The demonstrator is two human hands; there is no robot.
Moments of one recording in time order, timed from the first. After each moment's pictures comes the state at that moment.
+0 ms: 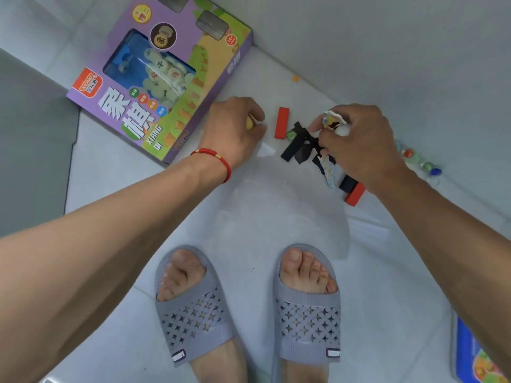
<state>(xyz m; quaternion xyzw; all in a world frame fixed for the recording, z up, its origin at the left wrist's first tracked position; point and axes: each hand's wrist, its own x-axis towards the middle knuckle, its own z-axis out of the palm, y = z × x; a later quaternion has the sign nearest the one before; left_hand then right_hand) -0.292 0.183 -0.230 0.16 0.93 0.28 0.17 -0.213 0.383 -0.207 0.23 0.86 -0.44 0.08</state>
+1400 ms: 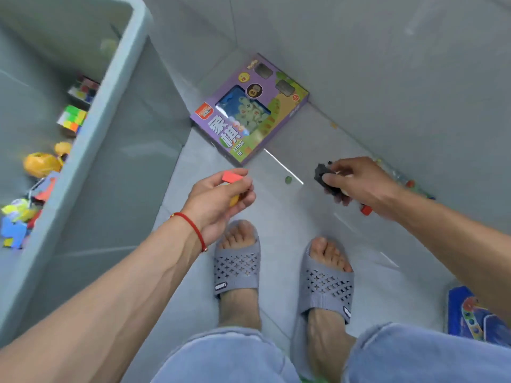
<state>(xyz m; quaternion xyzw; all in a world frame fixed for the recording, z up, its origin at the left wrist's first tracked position) -0.163 0.062 -0.092 -0.33 0.55 0.73 0.24 -0.173 0.332 -0.119 0.16 0.83 -0.47 0.26</state>
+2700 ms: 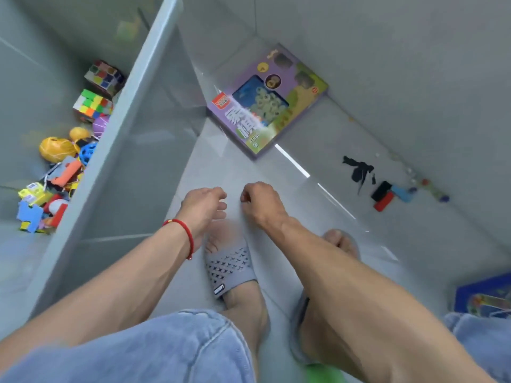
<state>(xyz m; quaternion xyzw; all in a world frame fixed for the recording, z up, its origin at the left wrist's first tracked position) -0.148 0.006 -0.111 -0.41 0.69 0.53 0.28 -0.156 0.136 -0.200 -0.02 0.91 -0.31 0.26</state>
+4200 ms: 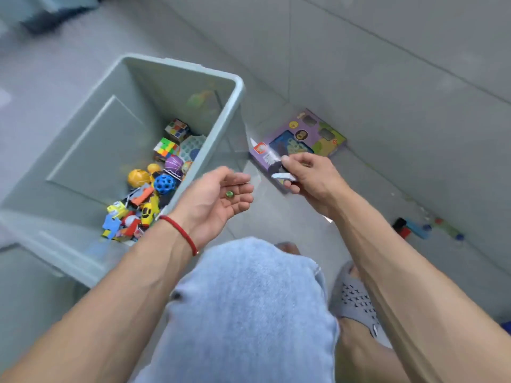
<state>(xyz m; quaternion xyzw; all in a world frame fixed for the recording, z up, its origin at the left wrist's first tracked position) -0.141 -0.018 0.046 -0.32 0.59 0.72 0.20 -0.190 0.165 -0.026 0.15 0.62 -0.74 0.20</state>
